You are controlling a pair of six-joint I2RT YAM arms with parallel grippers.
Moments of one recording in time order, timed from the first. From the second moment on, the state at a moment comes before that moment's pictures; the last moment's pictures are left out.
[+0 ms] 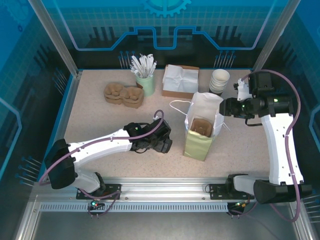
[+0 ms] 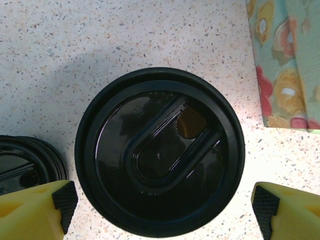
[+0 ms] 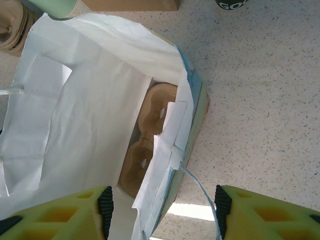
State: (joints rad) left arm -0.97 1.46 1.11 -0.79 -0.22 -0.56; right arm 0.03 1.23 1.62 -1.44 -0.23 0.15
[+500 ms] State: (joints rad) left arm -0.97 1.46 1.11 -0.77 -0.24 -0.57; right arm 0.02 1.23 1.60 -1.44 -0.26 0.14
